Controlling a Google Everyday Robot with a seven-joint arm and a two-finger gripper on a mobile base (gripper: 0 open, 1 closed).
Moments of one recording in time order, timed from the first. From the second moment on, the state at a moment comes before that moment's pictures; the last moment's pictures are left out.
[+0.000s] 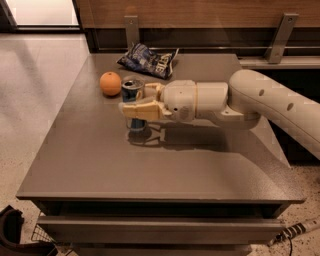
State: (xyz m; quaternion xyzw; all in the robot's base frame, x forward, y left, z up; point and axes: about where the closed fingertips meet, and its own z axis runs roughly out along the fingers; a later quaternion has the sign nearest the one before) arm 0.528 0.060 0.909 -0.48 0.54 0.46 0.51
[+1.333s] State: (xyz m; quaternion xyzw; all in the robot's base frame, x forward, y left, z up) arm 0.710 -0.035 0.942 -0.40 0.63 0.36 0.56
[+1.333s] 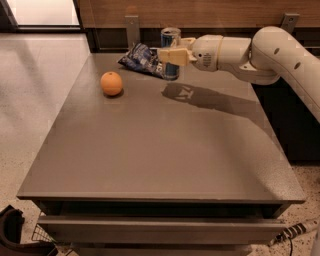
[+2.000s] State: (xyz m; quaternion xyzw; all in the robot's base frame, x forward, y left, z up) arm 0.765 -0.074 0.954 -0.34 0.65 0.31 0.60
